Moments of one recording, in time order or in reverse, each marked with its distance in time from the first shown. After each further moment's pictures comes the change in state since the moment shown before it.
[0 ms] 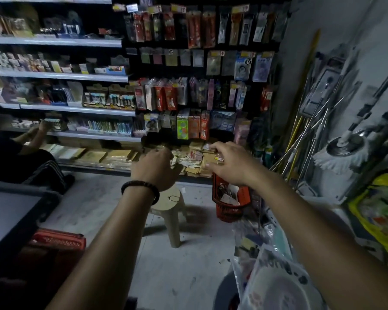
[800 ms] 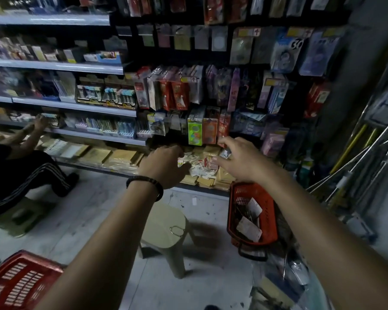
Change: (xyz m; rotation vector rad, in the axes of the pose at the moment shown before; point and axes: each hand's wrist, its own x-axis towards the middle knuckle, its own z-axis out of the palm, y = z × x) left_hand 0.374 -0.003 0.095 -0.005 -0.133 -0.020; right_hand 0.394 0.141 0.006 0.022 -0.094 -0.034
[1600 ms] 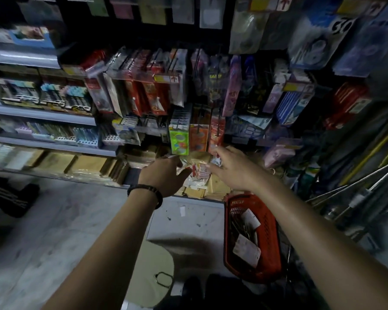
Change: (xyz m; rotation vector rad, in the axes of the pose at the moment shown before) left_hand 0.351 -0.035 0.087 -0.055 -0.232 0.012; right_hand 0.326 0.115 0.022 0.039 -0.201 0.093
